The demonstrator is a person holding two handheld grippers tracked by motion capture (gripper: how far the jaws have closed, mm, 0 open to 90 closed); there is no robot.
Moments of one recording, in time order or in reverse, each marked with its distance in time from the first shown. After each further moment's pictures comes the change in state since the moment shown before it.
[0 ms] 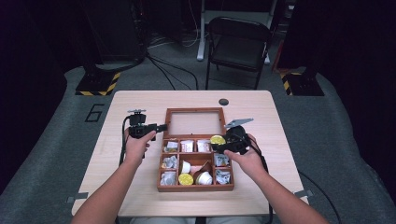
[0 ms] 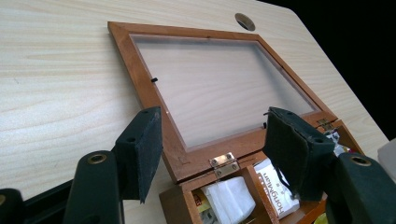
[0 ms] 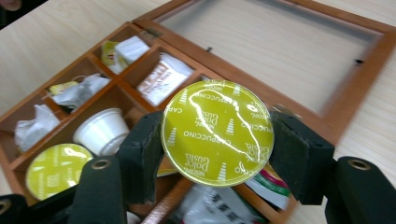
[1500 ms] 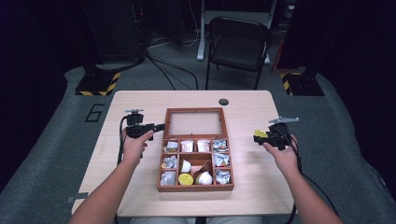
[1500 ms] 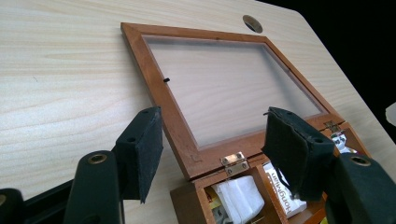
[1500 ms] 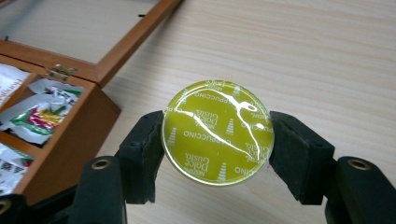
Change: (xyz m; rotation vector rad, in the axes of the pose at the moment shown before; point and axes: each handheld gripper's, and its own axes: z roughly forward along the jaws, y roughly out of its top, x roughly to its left) left arm 0.006 0.001 -0.005 -0.007 0.018 -0.019; right arm -0.115 -0.056 -0.051 -0.023 -0.277 0.229
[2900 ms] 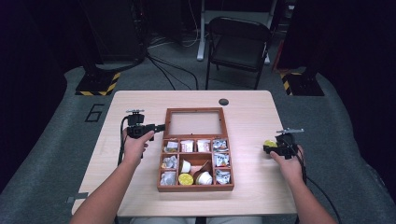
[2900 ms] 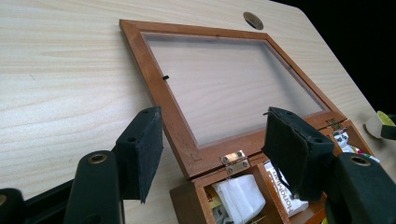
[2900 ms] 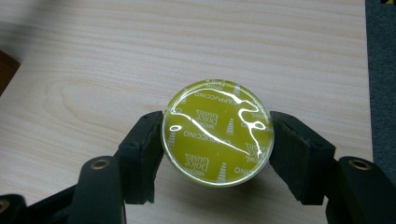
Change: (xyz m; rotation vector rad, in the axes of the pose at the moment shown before) left arm -0.001 -0.001 0.003 0.013 0.000 0.012; right arm -0.033 -0.044 0.019 0.067 -0.116 0.077
